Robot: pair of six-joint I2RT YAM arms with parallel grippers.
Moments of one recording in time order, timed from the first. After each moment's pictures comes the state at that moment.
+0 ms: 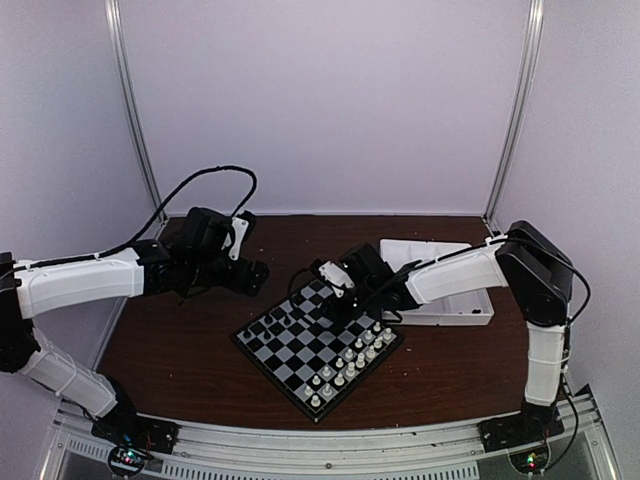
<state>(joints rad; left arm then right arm) -0.75 1.37 0.96 -0.26 -0.25 -0.17 0.86 2.00 1.22 0.01 -0.11 0.10</state>
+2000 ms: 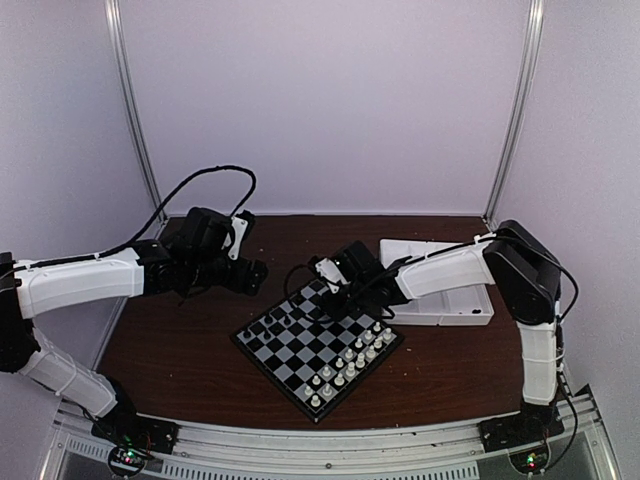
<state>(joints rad) -0.75 1.37 0.96 -0.26 -0.27 -0.17 0.85 2.07 1.33 -0.06 -0.04 0.12</state>
